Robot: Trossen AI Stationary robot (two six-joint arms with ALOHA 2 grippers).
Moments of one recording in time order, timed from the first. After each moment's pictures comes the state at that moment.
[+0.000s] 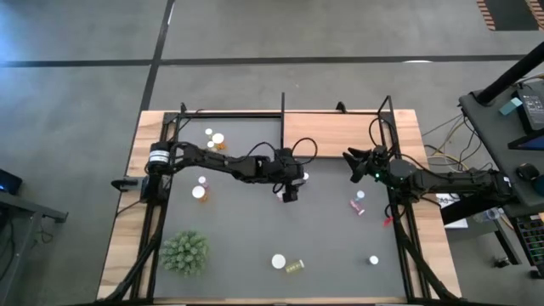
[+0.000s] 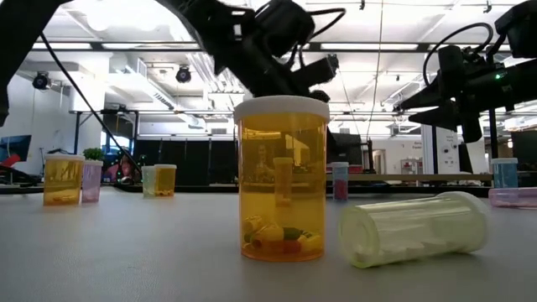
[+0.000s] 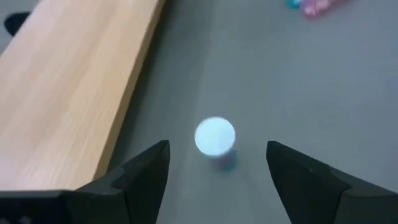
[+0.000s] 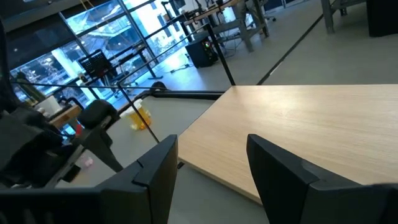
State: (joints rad) left arm 0.05 1.98 1.38 -0.10 -0.20 0.11; right arm -0.10 0.36 0.01 0.19 0.55 0.52
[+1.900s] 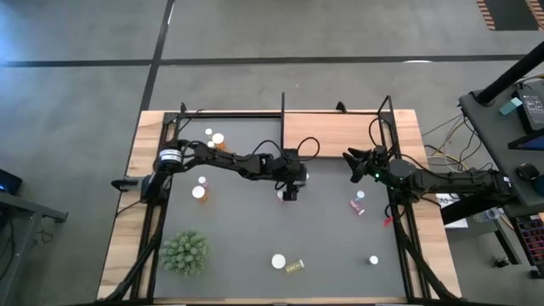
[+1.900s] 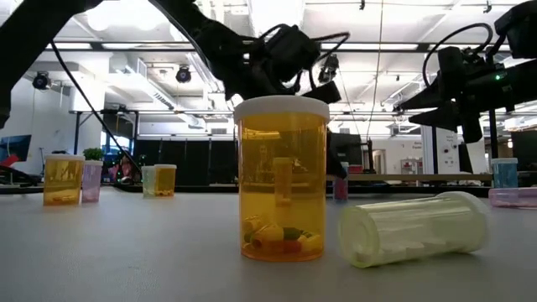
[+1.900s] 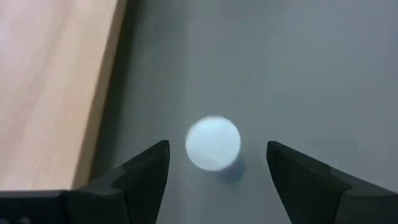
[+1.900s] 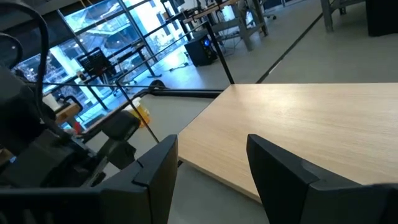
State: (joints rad) left arm 0.10 2.08 1.38 0.03 -0.09 0.28; right arm -0.10 0.36 0.01 0.18 0.55 0.52
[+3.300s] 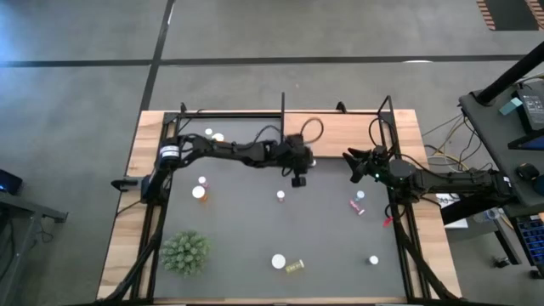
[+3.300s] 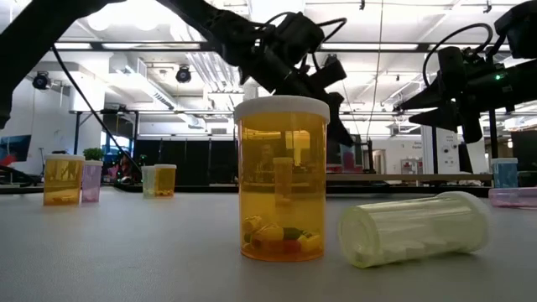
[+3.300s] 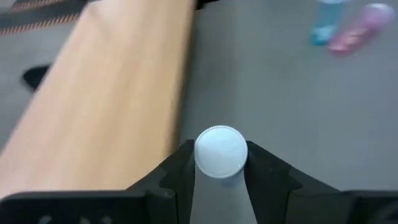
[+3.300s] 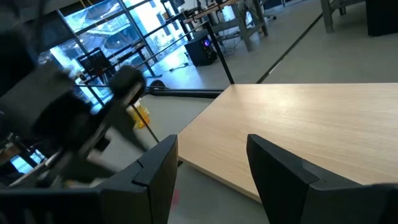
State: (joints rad) left arm 0.18 2.08 1.57 -0.09 -0.08 0.24; right arm -0.10 0.36 0.01 0.18 0.55 0.52
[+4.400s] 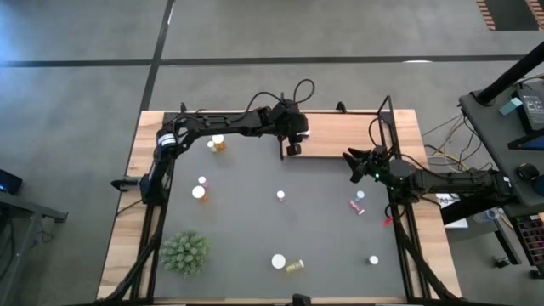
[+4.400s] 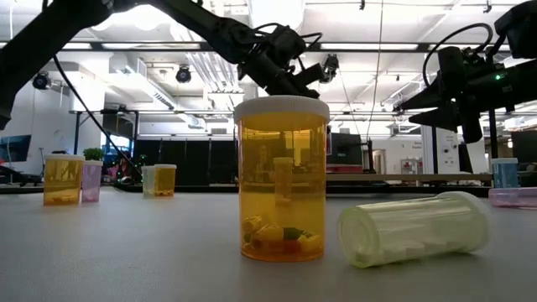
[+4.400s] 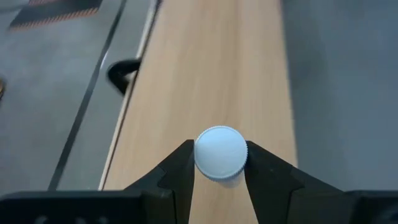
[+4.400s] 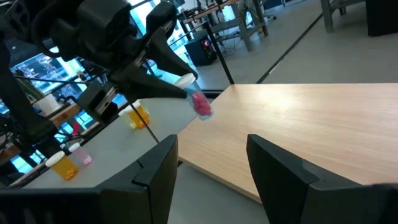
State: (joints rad) left arm 0.38 2.08 1.72 -0.25 0.06 0.43; right arm -0.10 0.36 0.01 0.18 0.55 0.52
